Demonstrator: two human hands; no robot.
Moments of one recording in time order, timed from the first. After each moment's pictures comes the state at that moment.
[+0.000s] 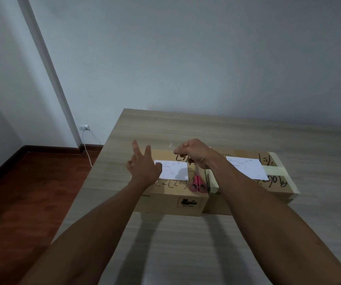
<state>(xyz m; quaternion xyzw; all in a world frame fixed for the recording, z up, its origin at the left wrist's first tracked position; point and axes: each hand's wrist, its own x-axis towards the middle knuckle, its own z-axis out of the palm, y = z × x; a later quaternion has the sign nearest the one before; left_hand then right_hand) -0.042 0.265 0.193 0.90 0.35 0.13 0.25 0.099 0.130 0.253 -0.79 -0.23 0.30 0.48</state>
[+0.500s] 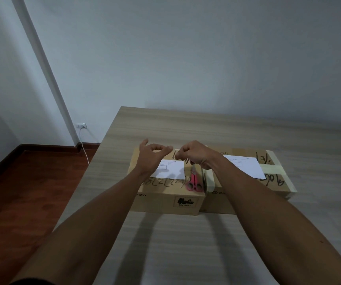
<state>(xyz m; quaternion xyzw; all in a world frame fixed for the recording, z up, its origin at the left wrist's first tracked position) -0.017 0.259 0.212 0.75 0.26 0.20 0.58 0.112 0.113 0.248 -0.82 -0.28 0.31 0.38</state>
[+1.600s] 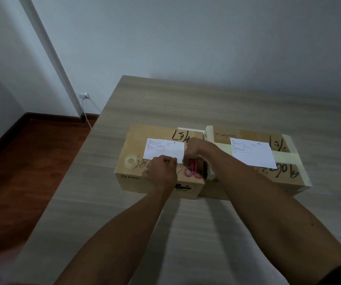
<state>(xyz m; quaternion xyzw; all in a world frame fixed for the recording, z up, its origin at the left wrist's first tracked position) 0.017 0.178 0.101 0.75 0.49 0.20 0.40 0.141 0.125 0.196 -0.90 -0.28 0.33 0.05</state>
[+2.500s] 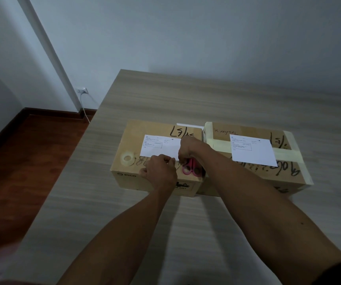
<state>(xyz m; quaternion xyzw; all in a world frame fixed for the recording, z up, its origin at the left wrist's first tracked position) 0.021 0.164 0.105 0.78 0.53 0.16 0.29 0.143 0.143 0.170 -0.91 -0.31 0.29 -0.01</state>
